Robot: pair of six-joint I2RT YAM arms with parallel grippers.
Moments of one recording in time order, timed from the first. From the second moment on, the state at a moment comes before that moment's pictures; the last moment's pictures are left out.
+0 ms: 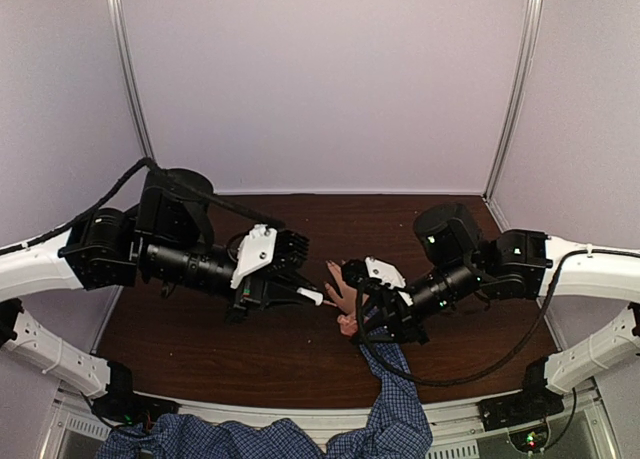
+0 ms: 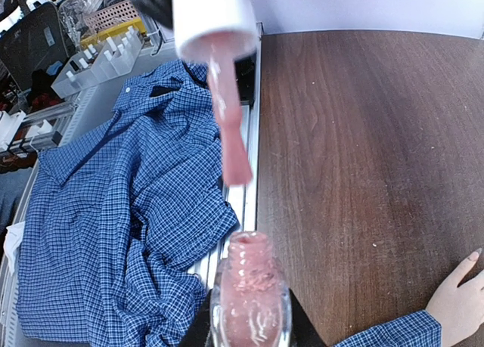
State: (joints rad) left arm -1.26 1.21 1.23 -0.47 0.24 0.40; right arm 1.10 1.24 1.04 -0.45 -0.55 -0.15
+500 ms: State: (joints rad) left arm -1.08 1.18 1.11 -0.44 0.11 0.13; right arm 0.97 1.04 0.90 -0.37 -0.48 -0.05
